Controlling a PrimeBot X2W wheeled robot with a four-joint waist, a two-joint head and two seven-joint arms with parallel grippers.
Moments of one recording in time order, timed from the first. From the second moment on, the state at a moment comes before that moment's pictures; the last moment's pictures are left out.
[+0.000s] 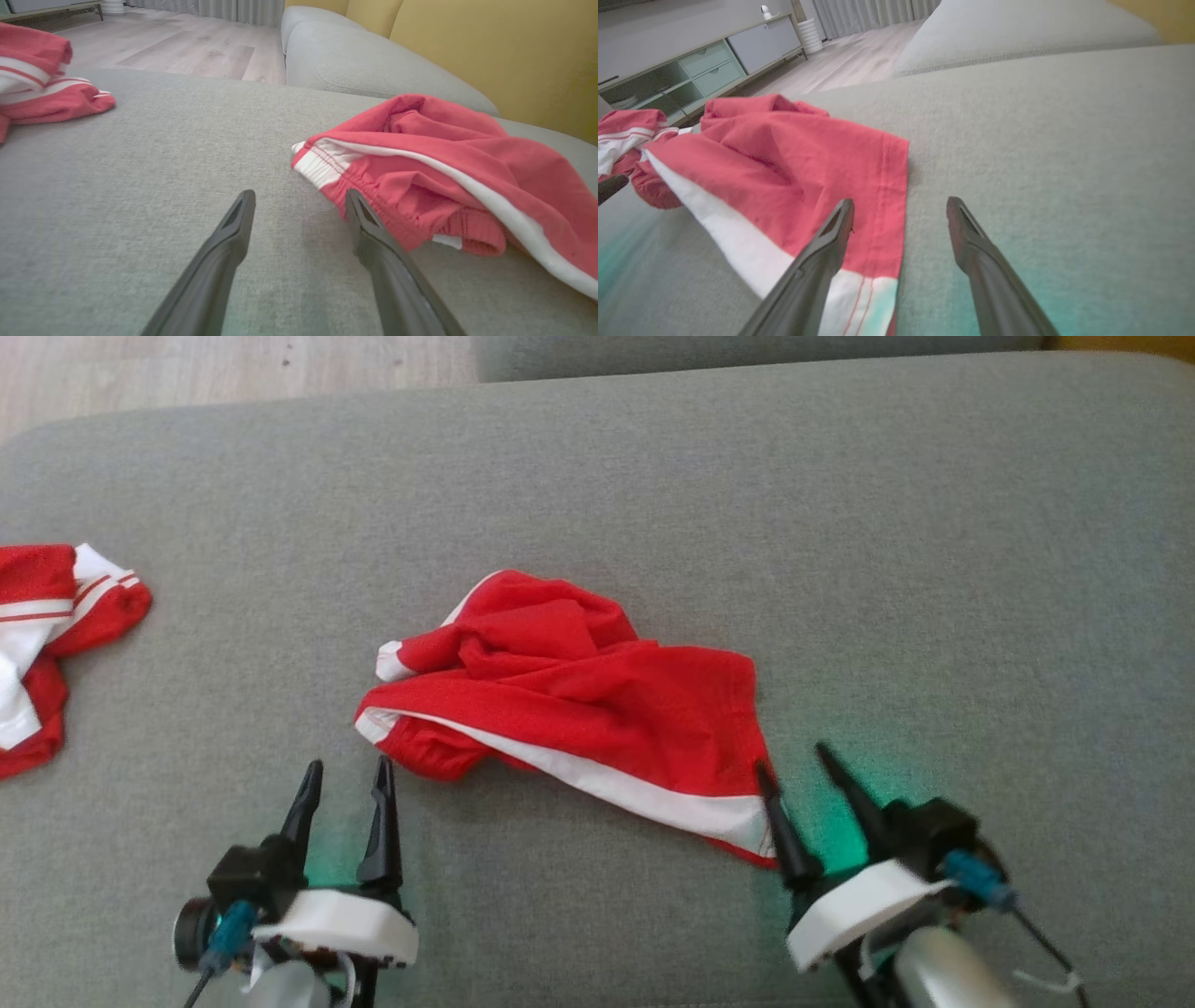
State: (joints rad) left arm -0.15 0.07 -0.16 0.50 -0.28 -0.08 -0.26; right arm -0.14 -0.05 0.31 0.49 0.22 0.12 -0.26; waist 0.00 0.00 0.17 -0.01
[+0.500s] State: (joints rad) left arm -0.12 0.05 -0.10 0.45 -0.24 -0.11 -0.26; right arm -0.19 -0.05 0.43 0.65 0.37 0.12 -0.26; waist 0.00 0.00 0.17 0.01
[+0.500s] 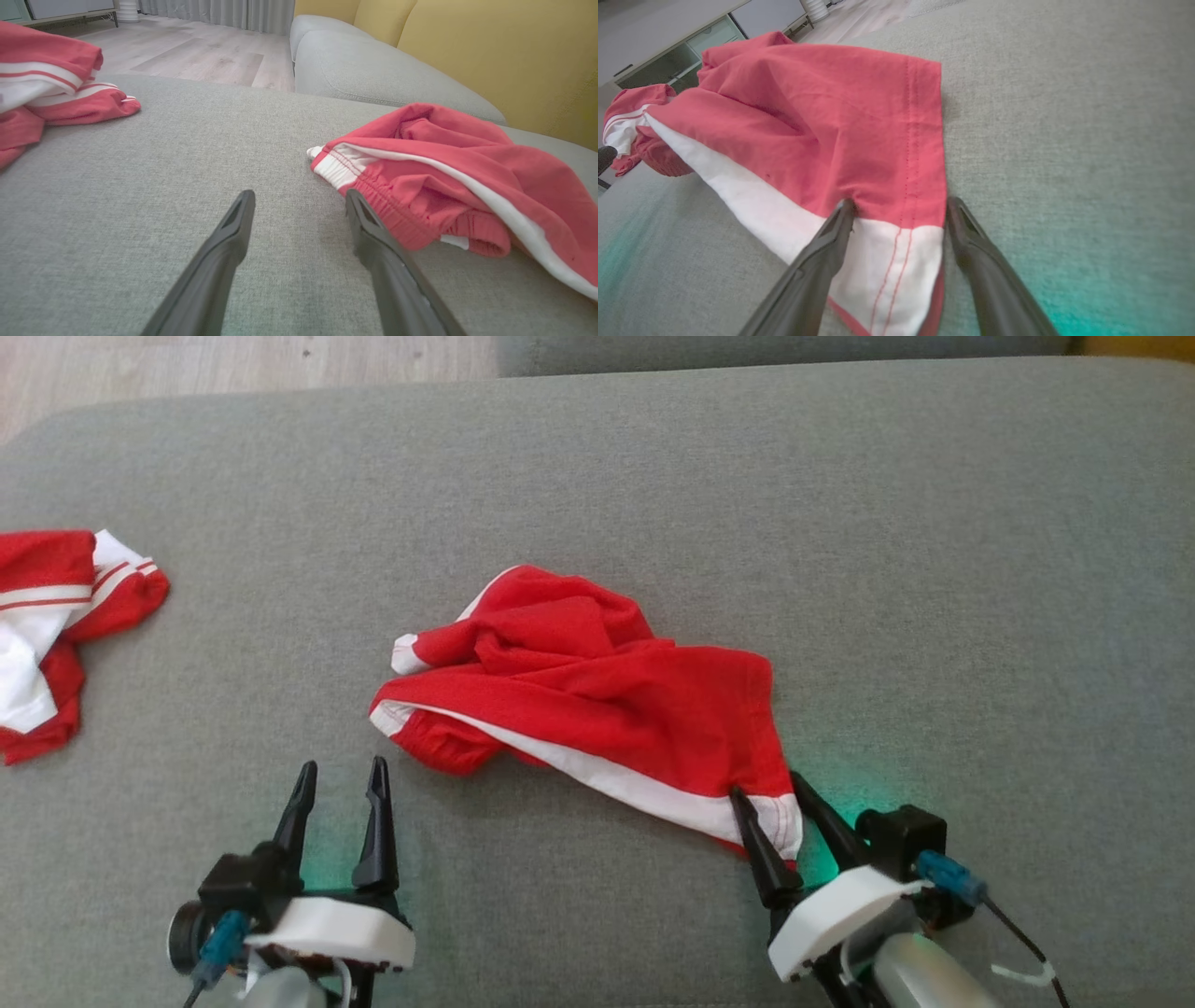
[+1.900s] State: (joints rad) left arm -0.06 0.05 -0.09 0.41 -0.17 0.00 -0.26; right arm -0.11 -0.05 0.00 0.32 0.10 0.12 -0.26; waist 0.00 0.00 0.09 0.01
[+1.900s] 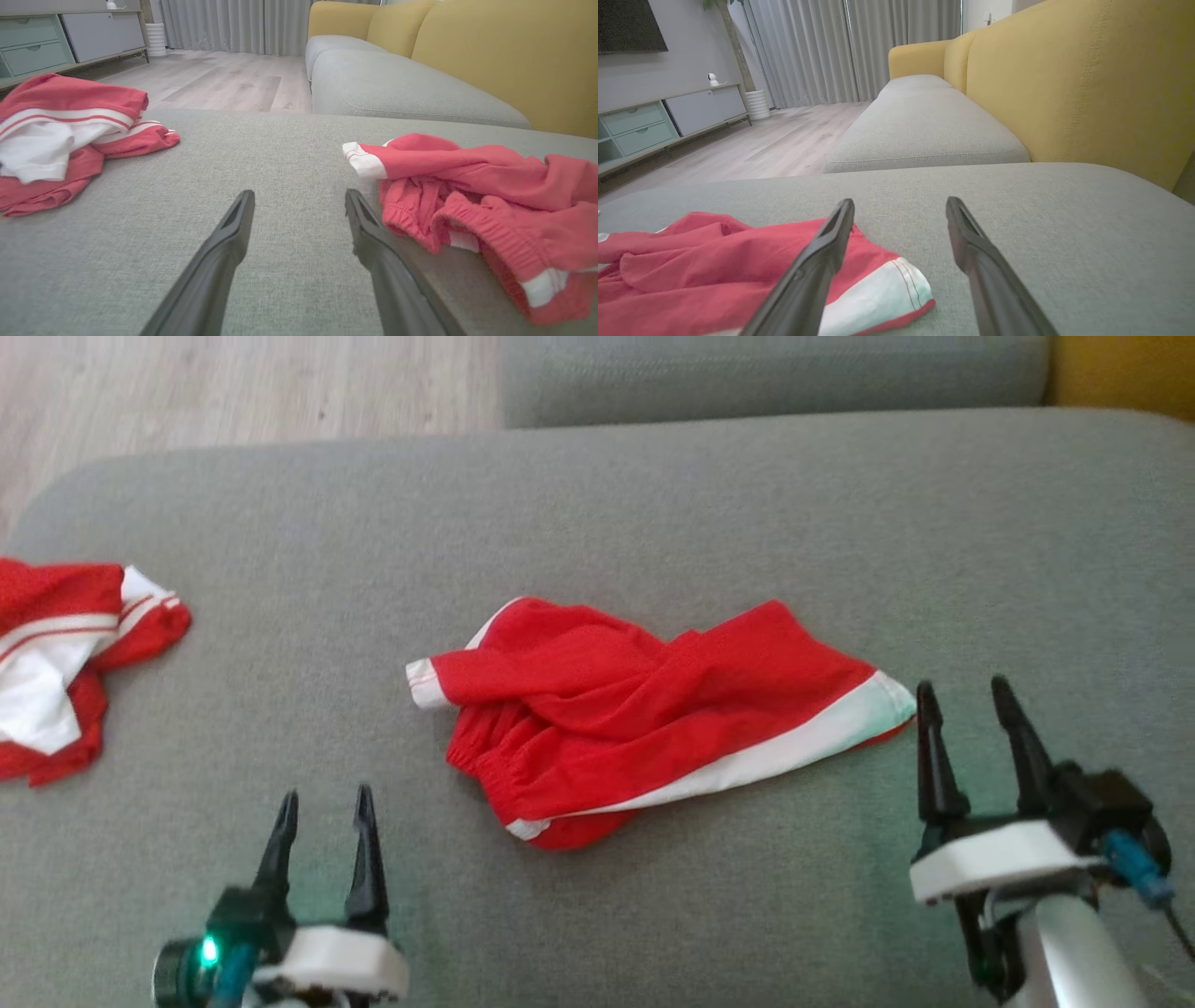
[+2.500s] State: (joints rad) left arm 0.05 0.05 -0.09 0.42 -0.15 0.02 -0.26; right arm -0.03 -0.05 0.04 0.36 0.10 0.12 -0.26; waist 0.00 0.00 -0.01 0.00
